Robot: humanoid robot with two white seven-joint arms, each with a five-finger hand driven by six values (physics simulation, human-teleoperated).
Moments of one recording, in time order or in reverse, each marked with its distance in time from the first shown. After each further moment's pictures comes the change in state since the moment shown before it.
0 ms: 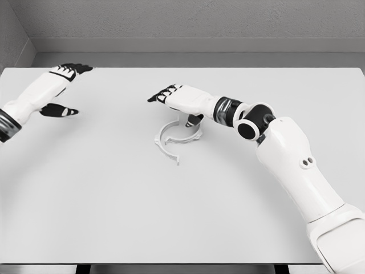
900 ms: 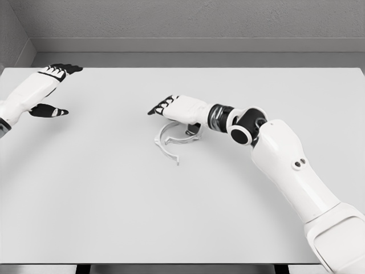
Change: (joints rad) left arm 0.006 0.023 0.002 0.005 0.001 0.000 0.000; right arm -0.009 0.007 0.063 0.027 0.067 -0.004 0.022
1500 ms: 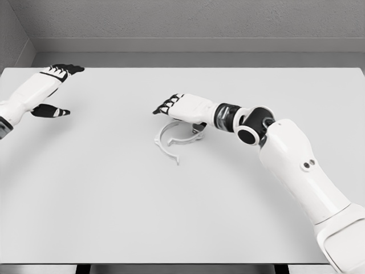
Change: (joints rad) left arm 0.000 -0.006 -0.002 0.000 -0.002 0.000 0.000; right arm 0.008 -0.052 0.008 -0.065 0.003 0.000 0.010
